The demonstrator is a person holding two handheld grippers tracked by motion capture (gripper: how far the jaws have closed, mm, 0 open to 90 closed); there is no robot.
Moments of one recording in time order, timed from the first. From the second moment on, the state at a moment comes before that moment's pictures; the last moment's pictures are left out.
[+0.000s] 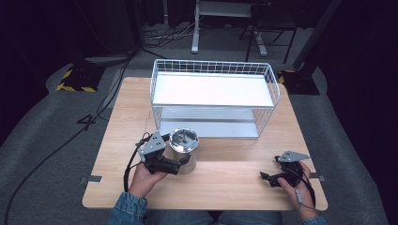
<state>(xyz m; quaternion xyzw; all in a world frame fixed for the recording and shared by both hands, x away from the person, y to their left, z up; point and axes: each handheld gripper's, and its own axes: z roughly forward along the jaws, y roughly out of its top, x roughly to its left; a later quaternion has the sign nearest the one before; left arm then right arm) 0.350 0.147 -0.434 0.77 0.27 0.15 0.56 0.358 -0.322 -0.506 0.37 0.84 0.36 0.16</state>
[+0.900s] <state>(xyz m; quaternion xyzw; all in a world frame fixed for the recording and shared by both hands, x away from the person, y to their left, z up) 0.355 0.129 -0.445 0.76 0.28 0.18 0.55 0.357 -0.323 -0.506 0.37 0.84 0.36 0.16</state>
